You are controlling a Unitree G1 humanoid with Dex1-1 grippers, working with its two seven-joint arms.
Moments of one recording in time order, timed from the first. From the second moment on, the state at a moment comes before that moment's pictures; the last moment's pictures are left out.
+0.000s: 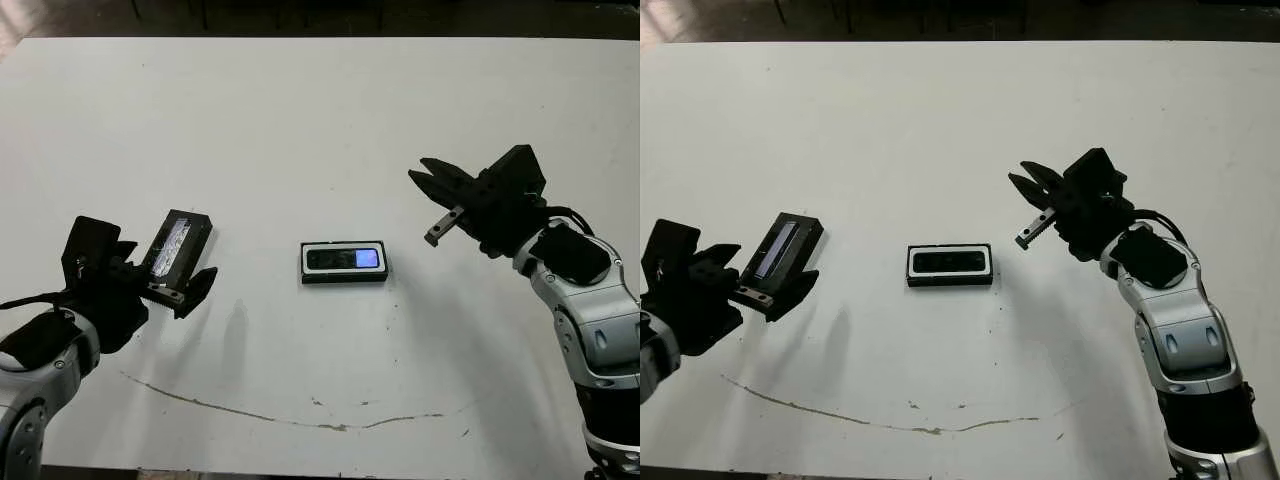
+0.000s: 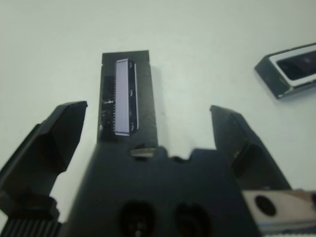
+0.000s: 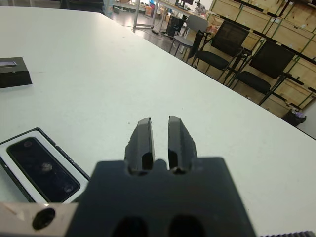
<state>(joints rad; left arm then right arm) 0.06 0.50 0.25 -0.77 -0.38 1.14 -0.25 -0.31 -0.51 0.06 -0.31 0.12 0.41 0.50</state>
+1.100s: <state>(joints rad) 0.11 0.42 0.23 -0.64 -0.38 1.06 -0.22 -0.30 -0.55 0.06 -0.28 0.12 0.36 0.55</state>
